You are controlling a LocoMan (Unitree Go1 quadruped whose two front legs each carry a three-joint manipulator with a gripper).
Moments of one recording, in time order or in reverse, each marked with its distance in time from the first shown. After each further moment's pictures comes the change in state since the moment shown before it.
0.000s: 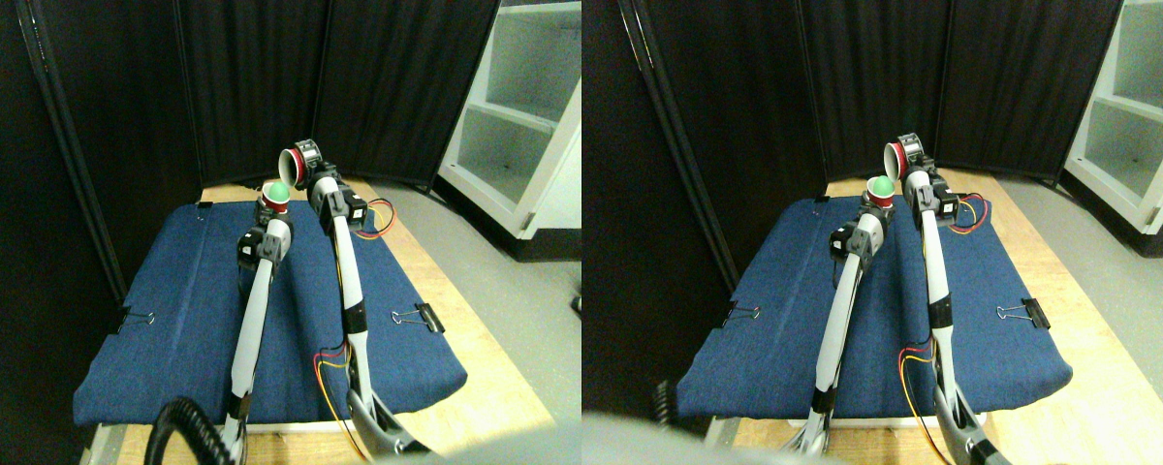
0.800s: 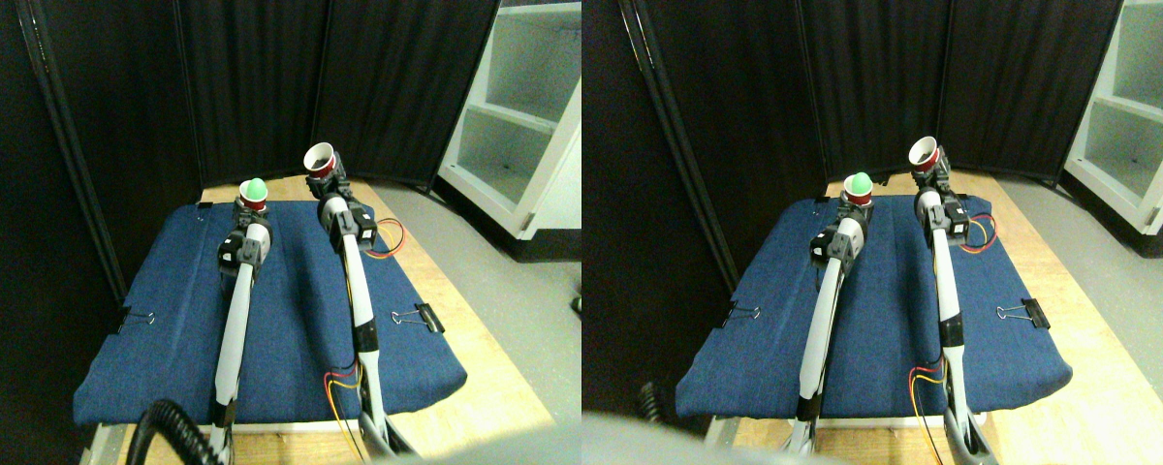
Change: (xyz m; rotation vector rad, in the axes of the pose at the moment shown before) right arm -0.014 -0.043 -0.030 1.085 -0.178 -0.245; left arm -0.008 0.018 0.044 -0.093 -0.143 -0.008
